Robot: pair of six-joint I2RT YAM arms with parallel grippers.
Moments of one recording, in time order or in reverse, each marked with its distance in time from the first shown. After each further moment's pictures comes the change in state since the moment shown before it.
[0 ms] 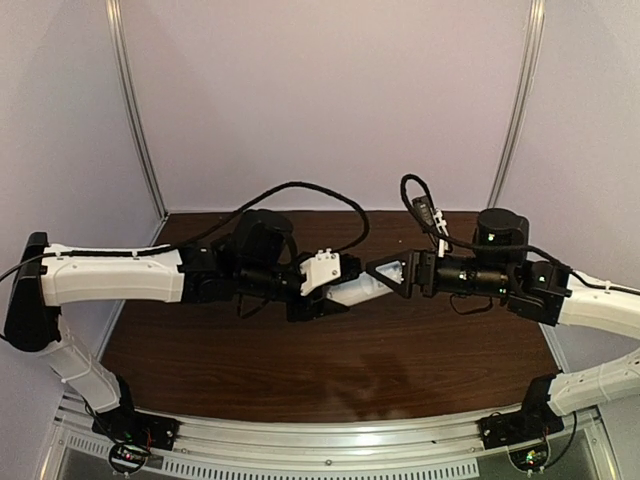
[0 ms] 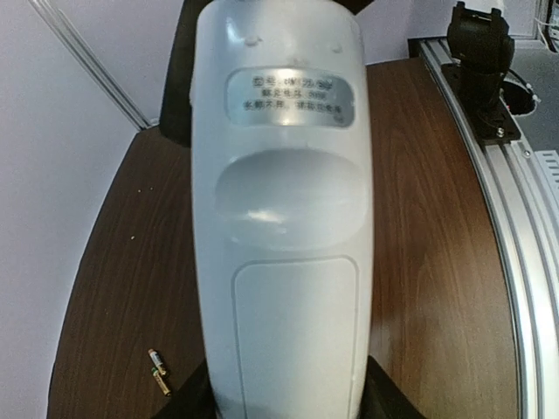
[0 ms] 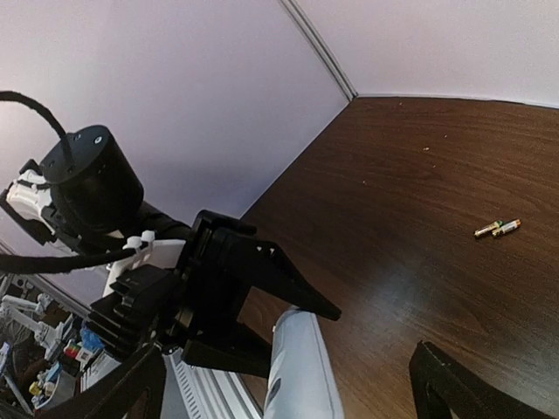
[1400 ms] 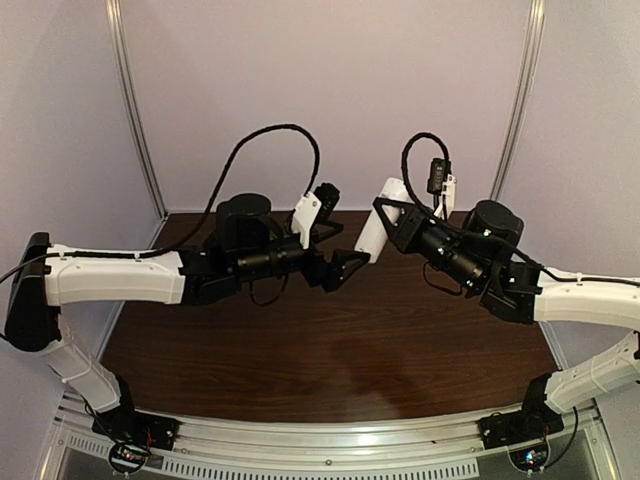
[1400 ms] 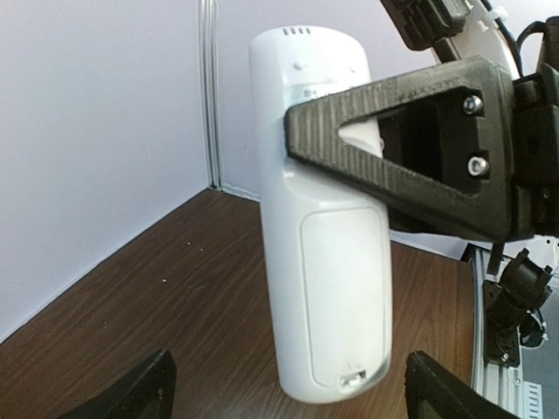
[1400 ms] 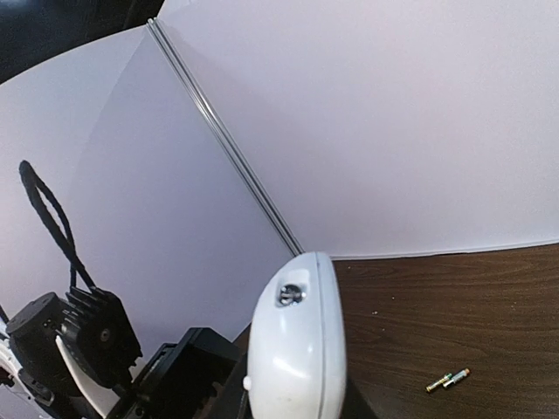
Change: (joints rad) left arm 0.034 -0.009 -0.057 0.444 -0.097 -0.534; right arm 0.050 0.159 0.027 0.453 0.431 -0.055
